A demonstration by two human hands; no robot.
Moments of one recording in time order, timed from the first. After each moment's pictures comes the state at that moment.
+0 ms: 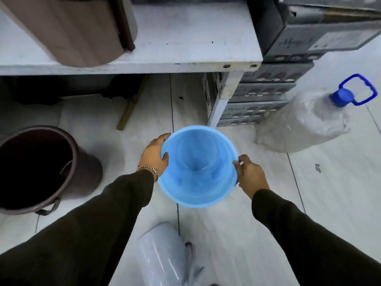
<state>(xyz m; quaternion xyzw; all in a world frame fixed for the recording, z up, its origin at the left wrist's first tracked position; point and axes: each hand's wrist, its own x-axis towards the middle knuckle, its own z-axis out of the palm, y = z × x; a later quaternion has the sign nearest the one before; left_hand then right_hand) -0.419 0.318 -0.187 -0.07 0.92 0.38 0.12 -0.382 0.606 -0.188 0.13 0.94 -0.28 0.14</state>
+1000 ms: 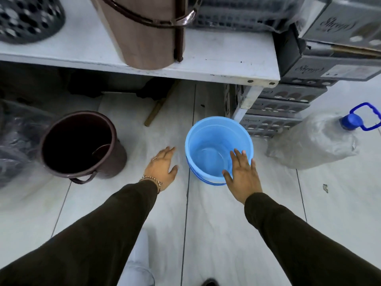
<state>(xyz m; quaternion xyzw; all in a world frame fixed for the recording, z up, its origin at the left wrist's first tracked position) -0.326 0.288 -0.133 -0.06 0.94 0.28 0.17 -0.348 0.552 -0.140 -0.09 0.98 -0.11 0.12</state>
